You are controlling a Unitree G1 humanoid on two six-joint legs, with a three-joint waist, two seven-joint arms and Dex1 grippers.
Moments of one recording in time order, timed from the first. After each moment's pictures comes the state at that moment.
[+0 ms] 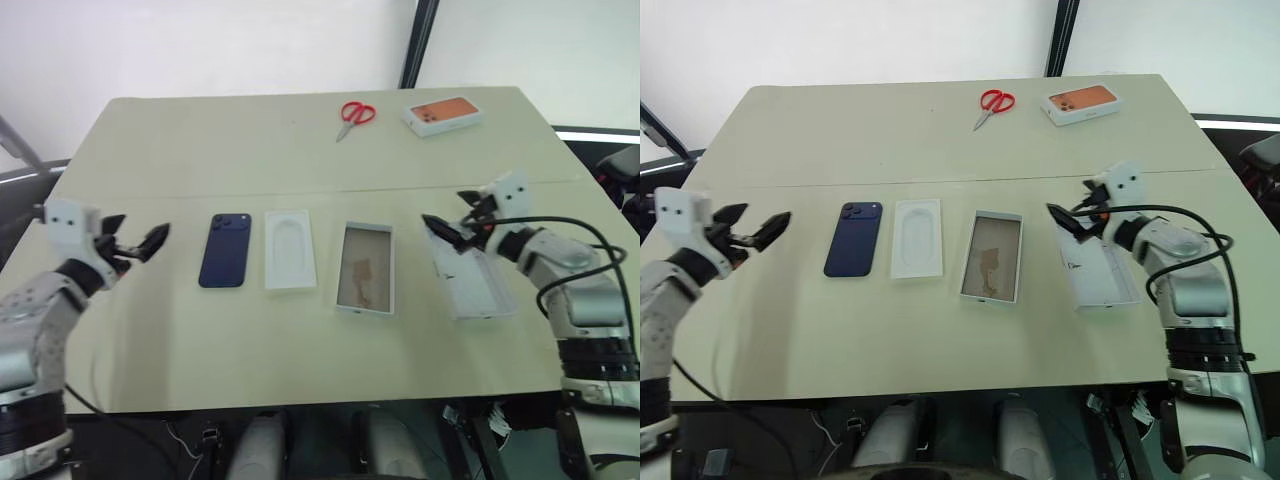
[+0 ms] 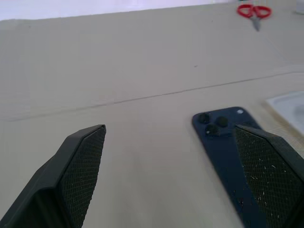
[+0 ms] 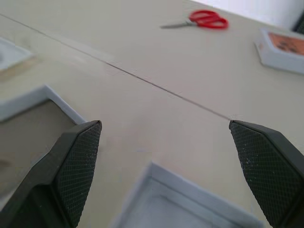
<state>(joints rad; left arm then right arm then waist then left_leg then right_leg) -0.18 0.60 0.42 -0.21 -0.49 0.60 -0.50 -0.47 -0.63 -0.10 0.03 0.28 0.44 0.66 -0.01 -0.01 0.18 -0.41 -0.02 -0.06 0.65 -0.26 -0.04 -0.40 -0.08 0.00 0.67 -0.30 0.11</state>
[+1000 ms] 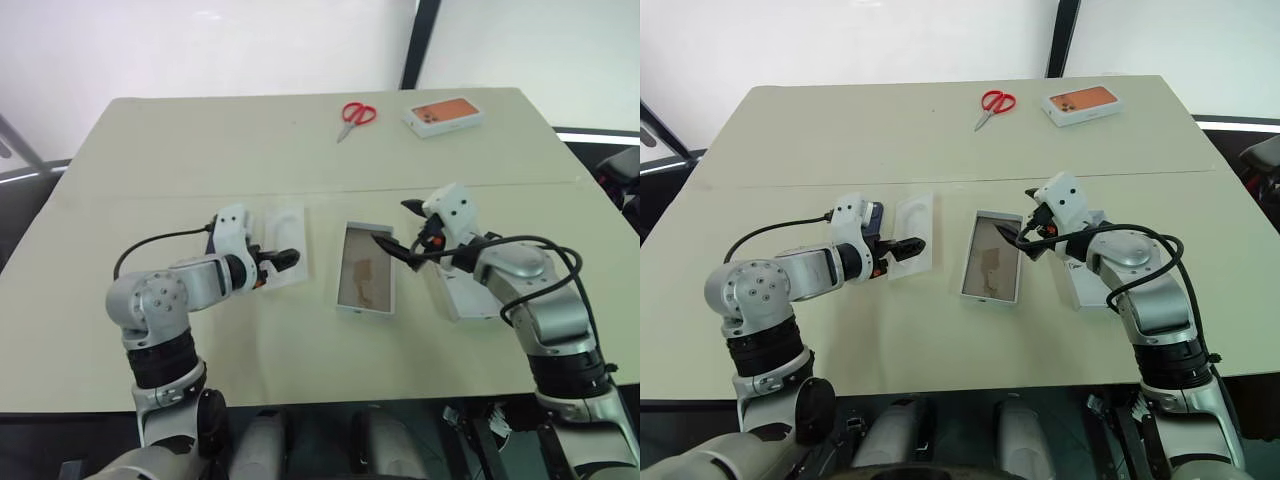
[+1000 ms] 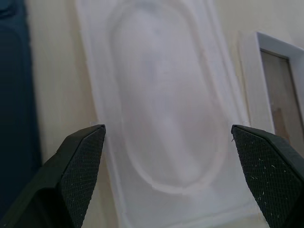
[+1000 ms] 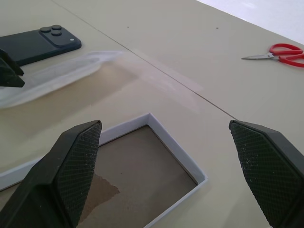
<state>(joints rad) -0.58 0.10 0.38 -0.35 -0.62 1.61 0.04 -0.41 -0.57 0.01 -0.20 0.28 0.53 0.65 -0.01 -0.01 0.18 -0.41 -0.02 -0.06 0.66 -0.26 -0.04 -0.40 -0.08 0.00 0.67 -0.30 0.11</state>
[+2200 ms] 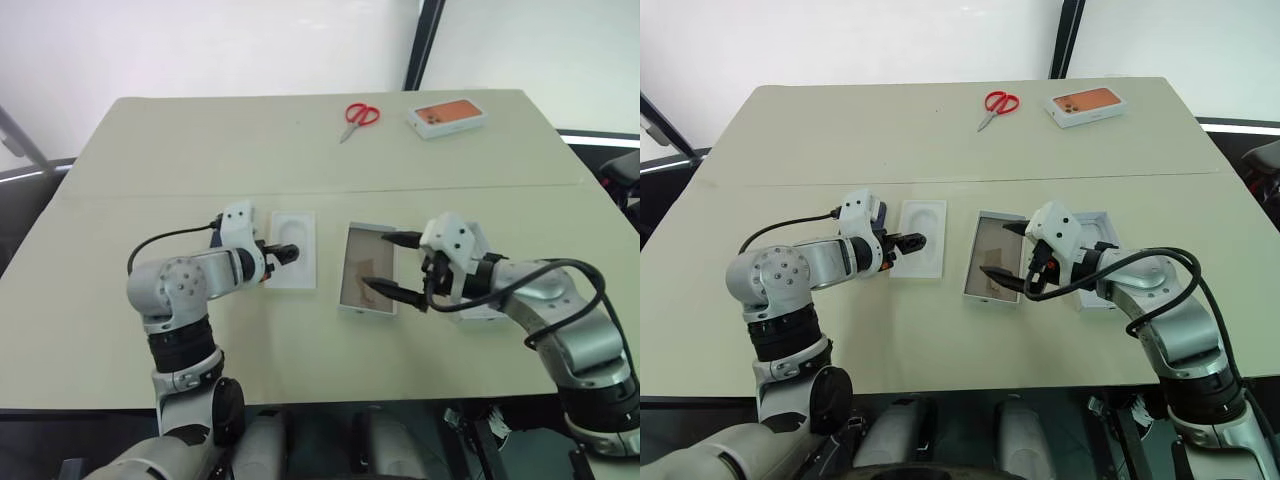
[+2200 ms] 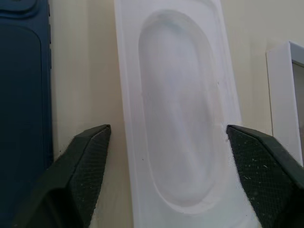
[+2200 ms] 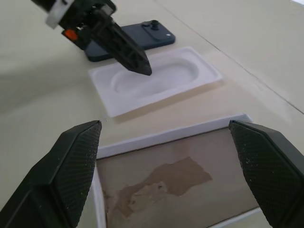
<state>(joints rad) -0.65 0.02 0.38 -0.26 -0.46 1.61 0.04 -0.29 -0.70 0.02 -0.46 0.41 0.62 0.85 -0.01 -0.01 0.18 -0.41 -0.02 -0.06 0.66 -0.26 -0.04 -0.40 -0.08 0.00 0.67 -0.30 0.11</state>
